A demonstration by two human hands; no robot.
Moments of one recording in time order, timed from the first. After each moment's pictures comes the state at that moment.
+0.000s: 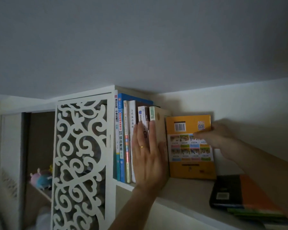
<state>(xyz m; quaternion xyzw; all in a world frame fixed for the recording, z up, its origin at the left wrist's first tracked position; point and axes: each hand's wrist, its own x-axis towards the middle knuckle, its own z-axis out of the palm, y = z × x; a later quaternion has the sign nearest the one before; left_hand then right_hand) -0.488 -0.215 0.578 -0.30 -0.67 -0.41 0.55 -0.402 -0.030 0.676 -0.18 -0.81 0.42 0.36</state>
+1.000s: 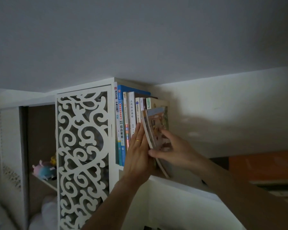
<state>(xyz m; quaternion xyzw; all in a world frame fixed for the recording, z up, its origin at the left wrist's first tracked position) -0.499 -0.264 0.558 -0.47 -0.66 -0.39 0.44 -0.385 -0.150 0.616 0.05 -0.89 0.35 0.27</state>
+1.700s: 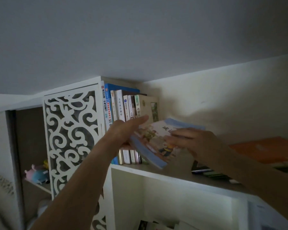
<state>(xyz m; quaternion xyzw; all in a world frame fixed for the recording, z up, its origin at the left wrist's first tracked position) -0.446 -0.300 0.658 -0.27 -0.74 -0.62 -0.03 -0.330 -0.068 0.610 0.10 -0.91 -0.12 0.37</state>
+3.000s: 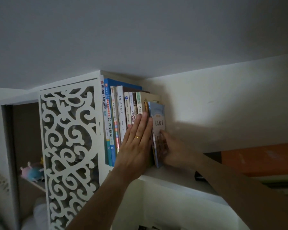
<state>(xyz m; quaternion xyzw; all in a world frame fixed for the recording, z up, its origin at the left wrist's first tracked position) -0.514 -0.255 0.563 -0.45 -0.72 -0.13 0.51 -0.424 -0.090 0.593 -0.07 -0.95 0.21 0.21</state>
